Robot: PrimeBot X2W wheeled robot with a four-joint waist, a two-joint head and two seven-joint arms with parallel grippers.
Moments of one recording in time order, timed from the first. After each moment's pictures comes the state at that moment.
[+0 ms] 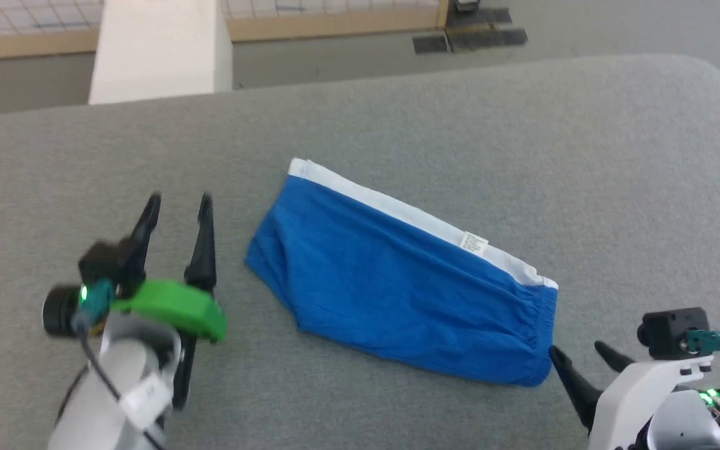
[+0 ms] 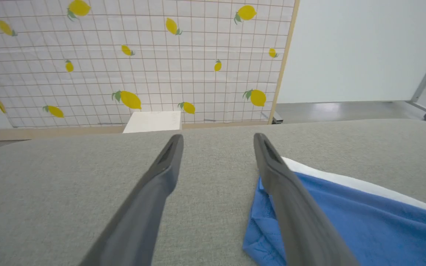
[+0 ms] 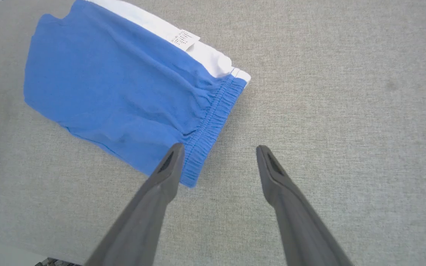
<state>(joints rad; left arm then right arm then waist) -0.34 0.35 -0.34 0.24 -0.48 0.14 -0.24 0.14 -0.05 -0.03 -0.33 0.25 0.13 0.71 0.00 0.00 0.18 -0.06</state>
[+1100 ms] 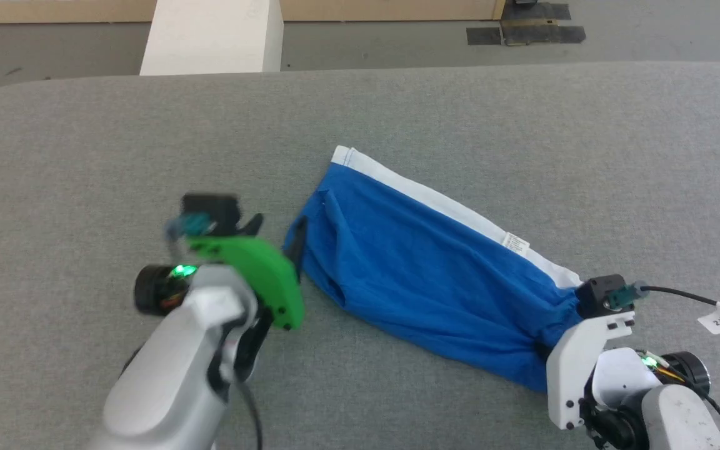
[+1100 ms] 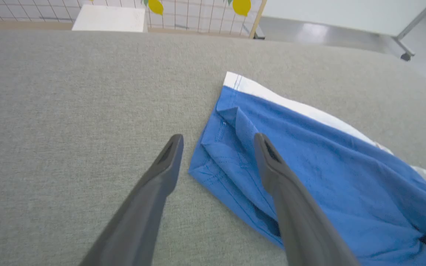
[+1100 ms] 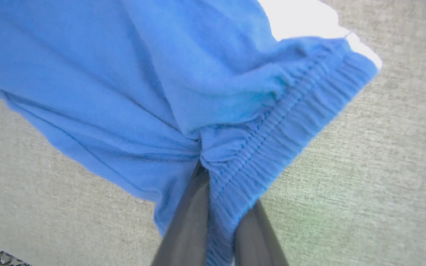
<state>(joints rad) -0.41 0.28 -0.47 0.14 -0.59 0.21 0.27 -0.11 -0.05 0.02 0.11 0.16 0.13 0.75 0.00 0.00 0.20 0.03</state>
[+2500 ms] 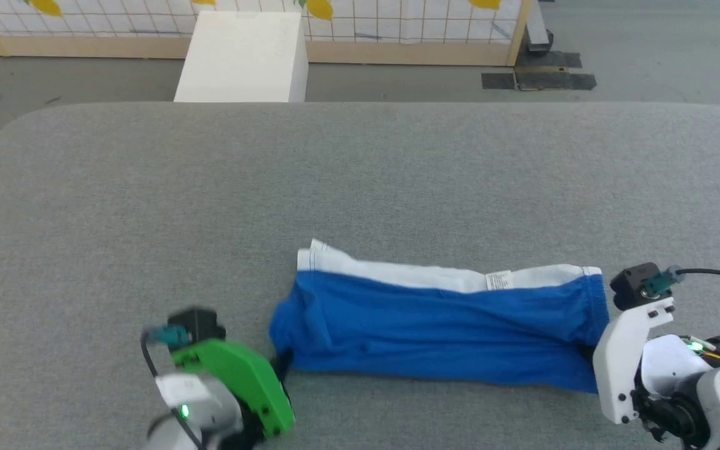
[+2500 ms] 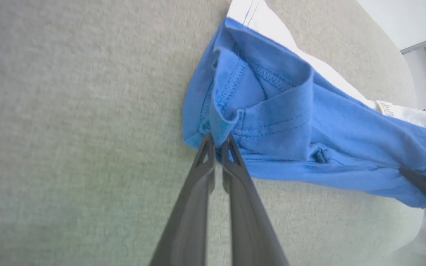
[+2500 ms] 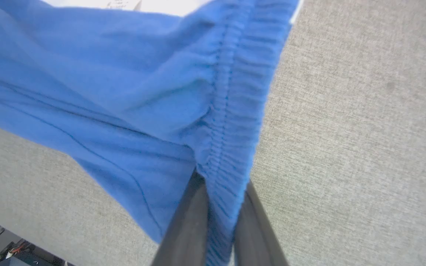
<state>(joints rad) -0.11 0.24 -0.36 0.07 -0.84 0.30 0.42 -0.15 -0.29 0.12 0.13 0.34 0.13 0.80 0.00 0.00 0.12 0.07</state>
